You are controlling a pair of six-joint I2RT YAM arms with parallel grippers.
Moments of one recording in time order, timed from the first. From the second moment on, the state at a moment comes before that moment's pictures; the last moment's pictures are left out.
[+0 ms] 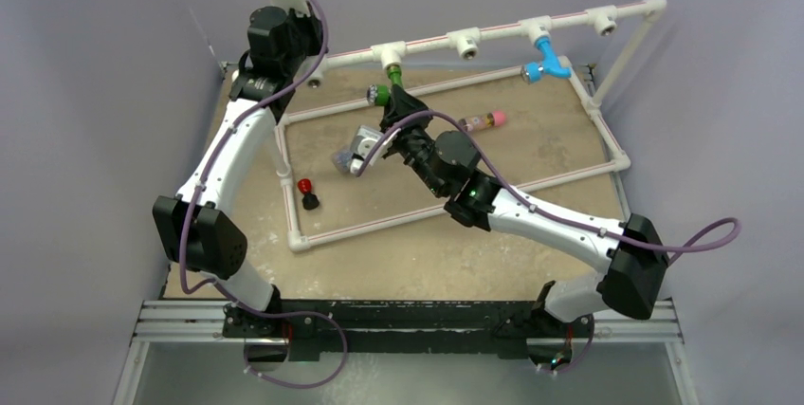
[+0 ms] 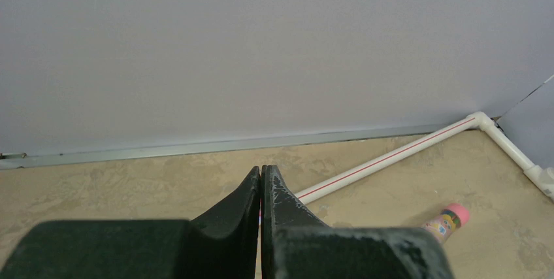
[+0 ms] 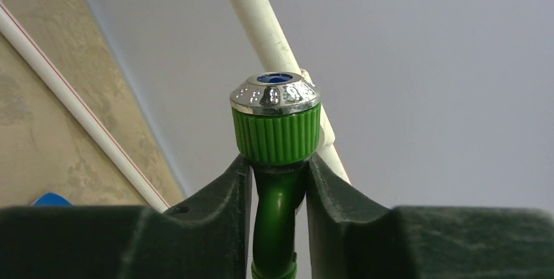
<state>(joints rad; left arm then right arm) -0.24 1.63 1.66 -0.12 -0.02 -0.17 0.99 1.42 1.12 0.47 0.30 -1.20</state>
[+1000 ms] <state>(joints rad) -0.25 1.63 1.66 -0.12 -0.01 -0.17 0.96 1.40 0.99 0.84 0.60 0.58</state>
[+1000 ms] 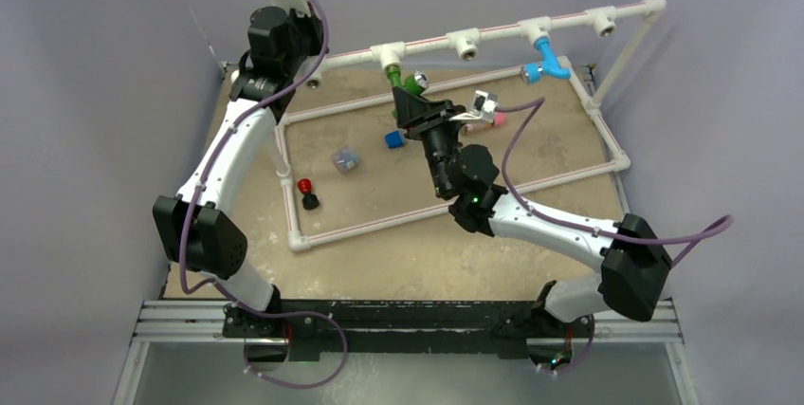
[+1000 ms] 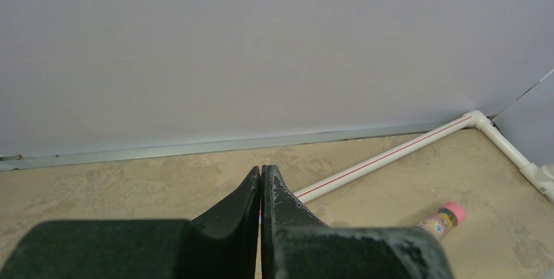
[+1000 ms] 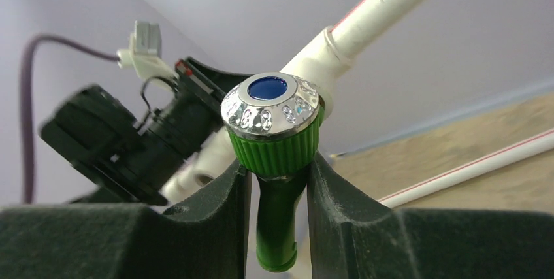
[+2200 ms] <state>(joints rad) -0.26 1.62 1.65 -0.12 0.03 -0.17 0.86 1.43 0.81 0.91 0.26 1.93</state>
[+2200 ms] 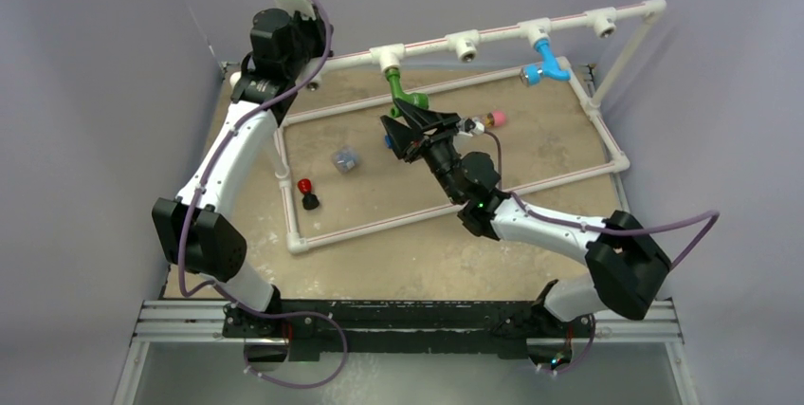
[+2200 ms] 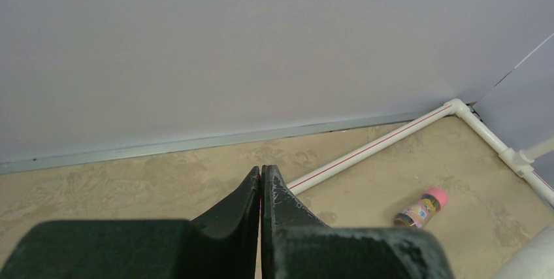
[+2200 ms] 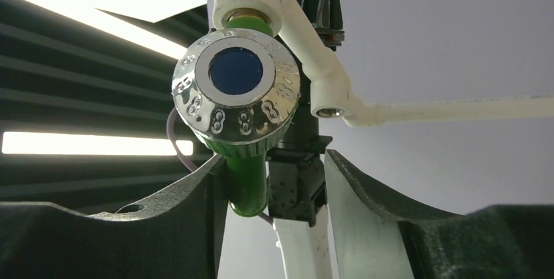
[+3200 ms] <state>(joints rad) -0.26 1.62 1.65 -0.12 0.03 -0.17 0.83 0.98 0.93 0.37 0.21 0.56</state>
